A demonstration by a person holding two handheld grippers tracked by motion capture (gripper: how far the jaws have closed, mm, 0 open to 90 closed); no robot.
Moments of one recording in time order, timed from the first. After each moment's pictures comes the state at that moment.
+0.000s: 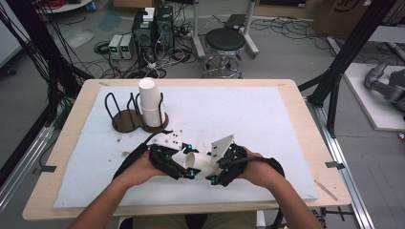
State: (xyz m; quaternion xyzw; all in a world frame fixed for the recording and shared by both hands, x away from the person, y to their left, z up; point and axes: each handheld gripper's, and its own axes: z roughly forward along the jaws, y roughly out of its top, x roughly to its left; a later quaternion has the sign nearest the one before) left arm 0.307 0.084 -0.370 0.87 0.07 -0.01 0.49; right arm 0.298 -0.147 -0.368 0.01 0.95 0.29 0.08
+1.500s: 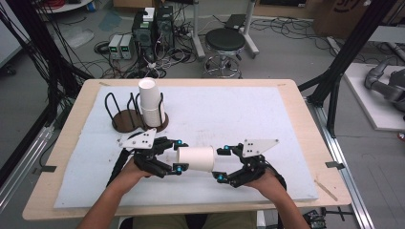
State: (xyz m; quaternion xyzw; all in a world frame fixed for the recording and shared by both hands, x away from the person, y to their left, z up) left arm 0.306 0.127 -0.392 0.74 0.05 -0.03 0.67; right arm 0.287 -0.203 -0.395 0.14 0.82 0.56 0.02
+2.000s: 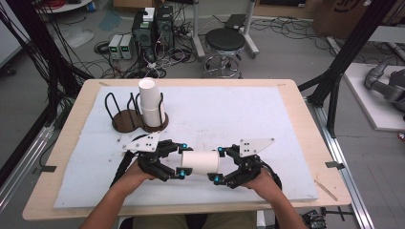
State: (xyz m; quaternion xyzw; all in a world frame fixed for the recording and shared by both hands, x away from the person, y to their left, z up) left arm 0.303 0.118 -0.396 0.74 0.04 -0.05 0.67; right arm 0.289 -0.195 -0.397 0.13 0.80 0.59 -0.03
